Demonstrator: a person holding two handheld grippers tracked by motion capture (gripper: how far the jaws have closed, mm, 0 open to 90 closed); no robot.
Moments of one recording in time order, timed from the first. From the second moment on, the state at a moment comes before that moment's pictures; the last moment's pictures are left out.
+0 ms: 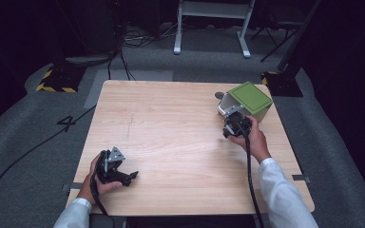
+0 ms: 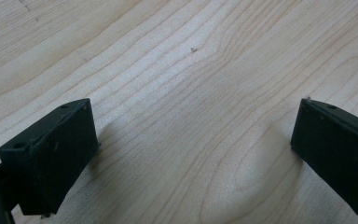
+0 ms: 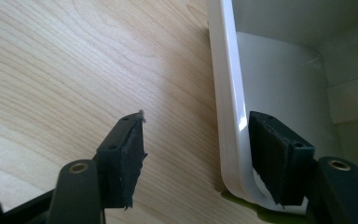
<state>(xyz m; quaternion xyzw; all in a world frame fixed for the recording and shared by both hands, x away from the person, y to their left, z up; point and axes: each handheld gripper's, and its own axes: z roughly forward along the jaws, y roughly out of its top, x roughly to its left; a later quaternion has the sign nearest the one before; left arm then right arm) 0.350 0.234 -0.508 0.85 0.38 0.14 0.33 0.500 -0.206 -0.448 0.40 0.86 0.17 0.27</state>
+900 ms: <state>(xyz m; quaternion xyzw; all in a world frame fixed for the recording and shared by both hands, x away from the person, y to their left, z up) 0.349 0.234 -0.508 0.85 0.39 0.14 0.33 0.471 -0.194 -0.443 0.35 0.89 0.18 0.25</state>
